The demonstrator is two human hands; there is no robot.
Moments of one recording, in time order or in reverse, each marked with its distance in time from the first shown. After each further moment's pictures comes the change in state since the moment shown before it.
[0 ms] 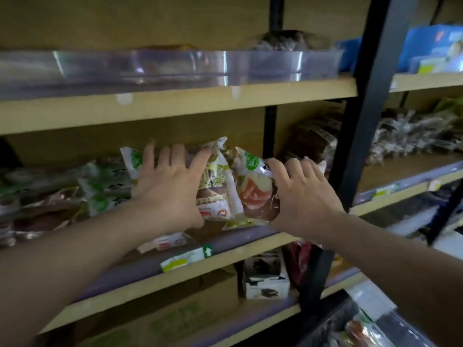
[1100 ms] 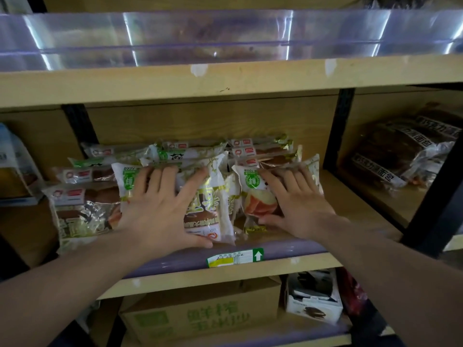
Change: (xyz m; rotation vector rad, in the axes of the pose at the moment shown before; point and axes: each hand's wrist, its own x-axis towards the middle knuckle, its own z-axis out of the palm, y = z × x) left_hand -0.069 -0.066 0.064 0.095 0.056 -0.122; right_hand 0.073 -0.054 0.099 0.166 0.008 -0.324
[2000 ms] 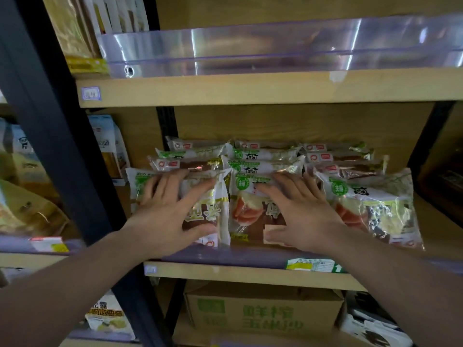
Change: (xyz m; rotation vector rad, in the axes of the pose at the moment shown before) left_hand -0.078 -0.109 0.012 -0.163 -0.143 -0.143; right_hand 0.055 -0.121 -0.014 0.175 -0.066 -0.181
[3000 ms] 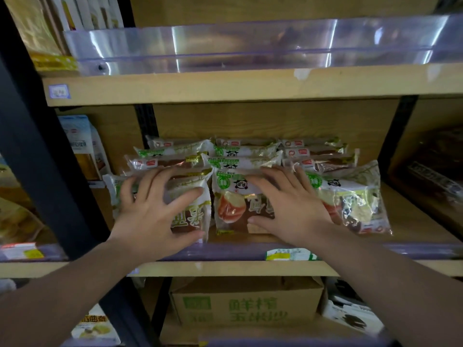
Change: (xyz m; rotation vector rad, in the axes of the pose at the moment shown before) left_hand -0.003 0.017 0.006 0.041 0.158 0.065; right_hand -0.019 0.000 -0.014 -0.011 0.160 0.064
